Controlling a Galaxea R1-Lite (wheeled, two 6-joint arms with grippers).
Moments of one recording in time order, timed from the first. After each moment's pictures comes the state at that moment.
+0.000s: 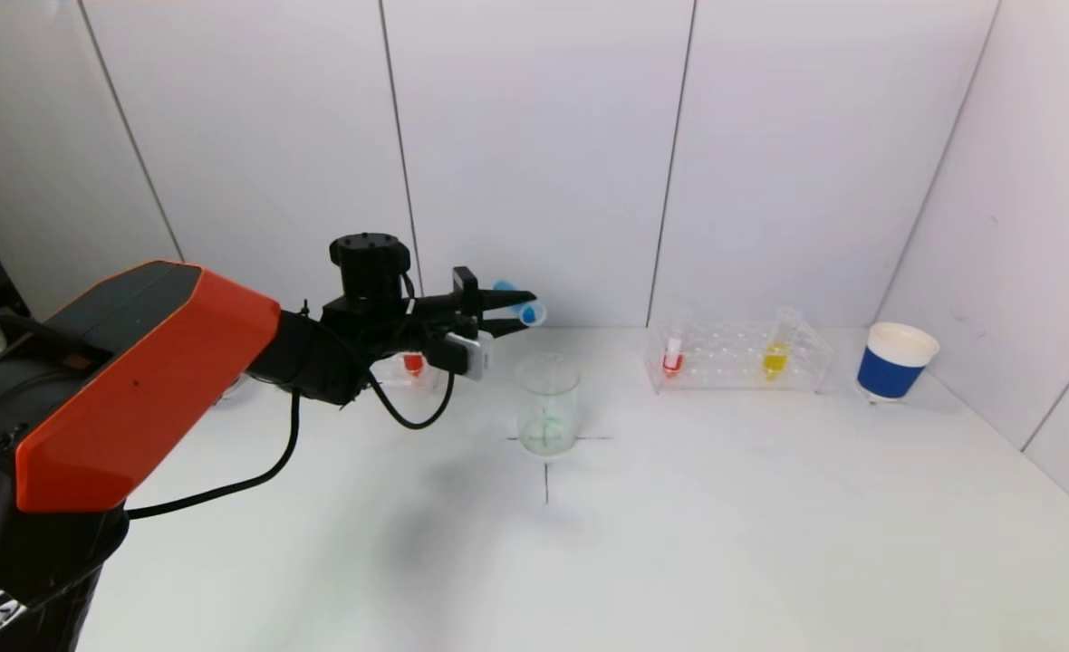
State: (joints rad) left arm -0.31 2.33 -1.48 -0.80 -0.89 1.54; right arm 0.00 0.00 0.00 -0.01 -0.01 0.00
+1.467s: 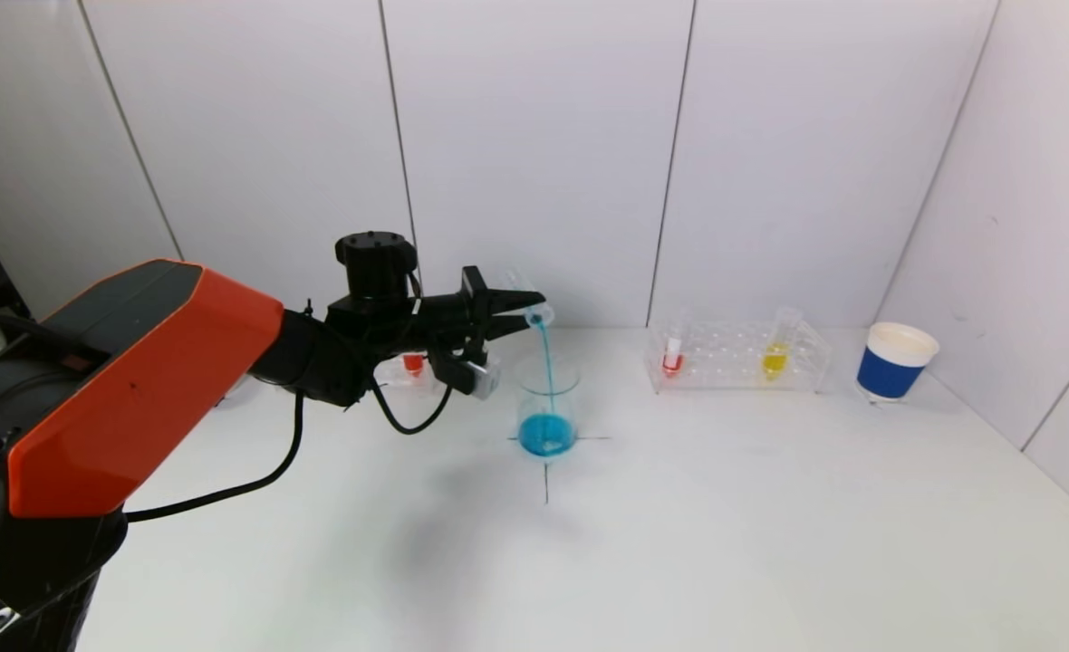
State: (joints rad) left arm -0.33 2.32 -1.48 -0.80 -0.88 1.80; right arm 0.00 0.00 0.00 -0.01 -0.01 0.00
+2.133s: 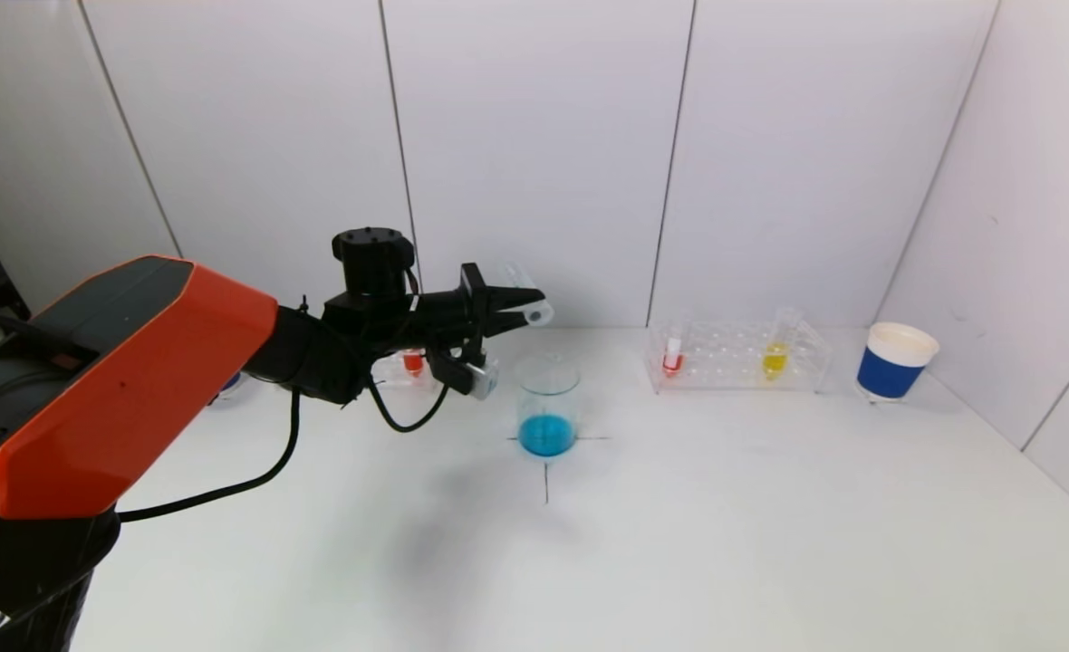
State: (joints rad) left arm -0.33 2.30 -1.47 -0.80 -0.88 1.84; right arm 0.00 0.00 0.00 -0.01 -0.01 0.00
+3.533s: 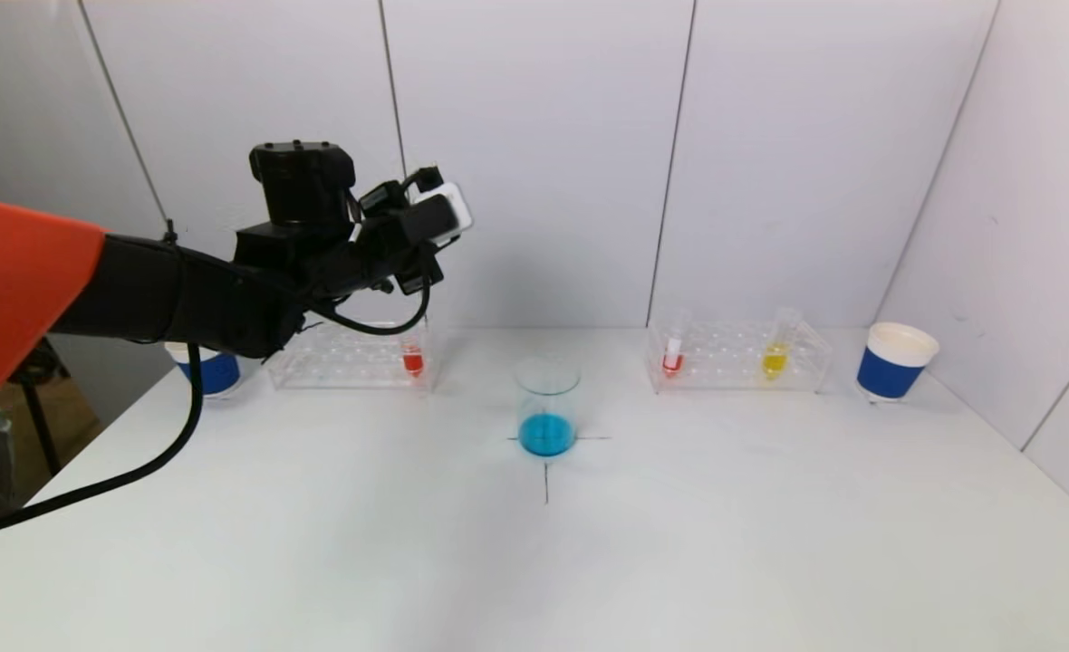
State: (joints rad) left arm -0.32 2.01 -1.40 -0.60 -0.16 1.03; right arm 0.00 0.00 0.00 -0.01 -0.01 0.00
